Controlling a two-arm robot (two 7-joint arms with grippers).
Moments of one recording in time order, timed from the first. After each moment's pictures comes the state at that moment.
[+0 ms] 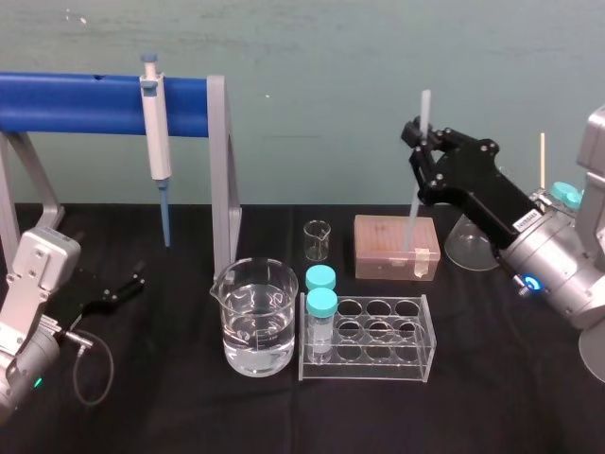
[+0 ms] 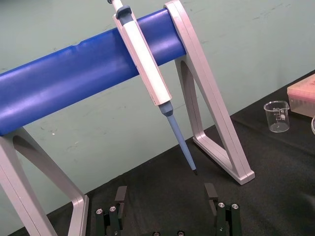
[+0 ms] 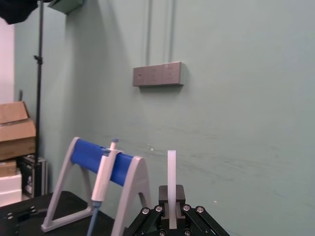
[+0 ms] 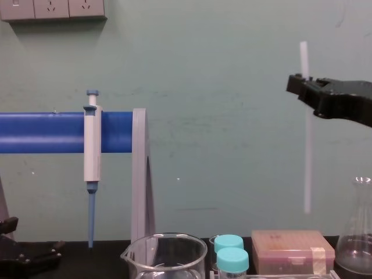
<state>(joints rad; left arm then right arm) -0.20 0.60 0.45 -1.41 -0.25 -0.12 0.03 0.26 0.39 -0.25 -1.60 0.43 -0.14 0.41</state>
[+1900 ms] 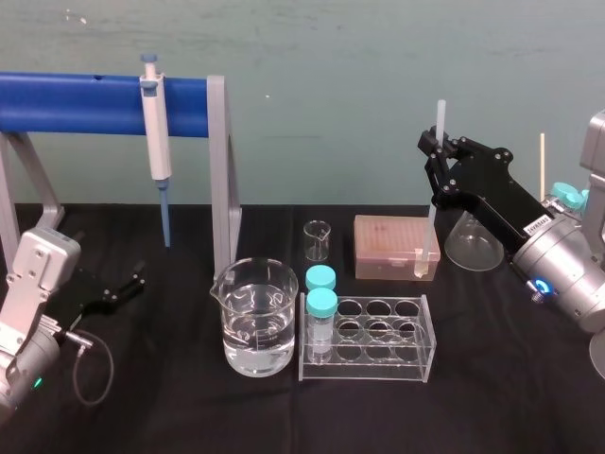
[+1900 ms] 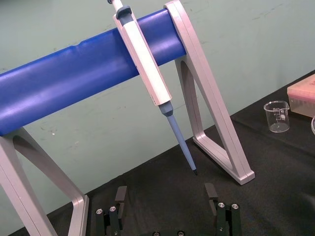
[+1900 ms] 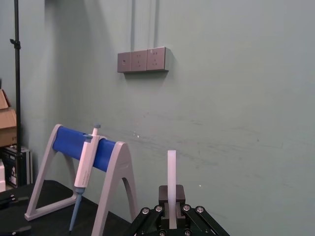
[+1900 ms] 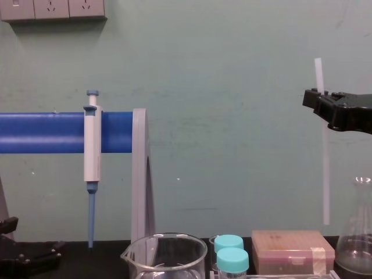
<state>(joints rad) -0.20 0.60 0.45 -1.41 -0.25 -0.12 0.03 0.25 0.38 -0.21 -1.59 0.40 -0.10 0.38</state>
